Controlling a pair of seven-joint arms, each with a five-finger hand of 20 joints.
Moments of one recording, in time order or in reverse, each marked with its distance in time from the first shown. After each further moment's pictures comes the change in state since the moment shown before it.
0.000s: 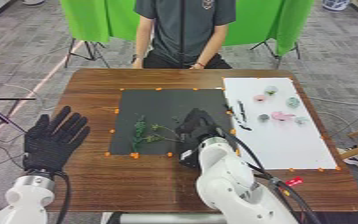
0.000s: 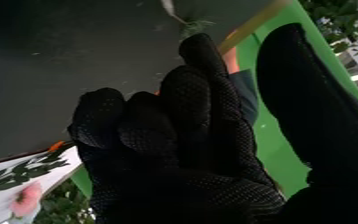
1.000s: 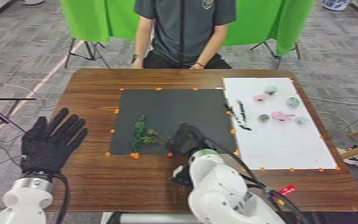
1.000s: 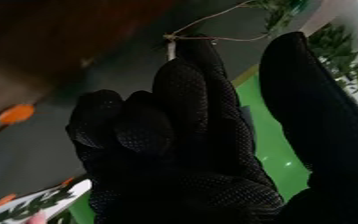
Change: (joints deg) left arm 1.1 -0.2 -0.5 -0.4 -0.1 0.4 0.6; right arm -1.8 -0.7 -4.2 -2.5 1.9 -4.8 4.5
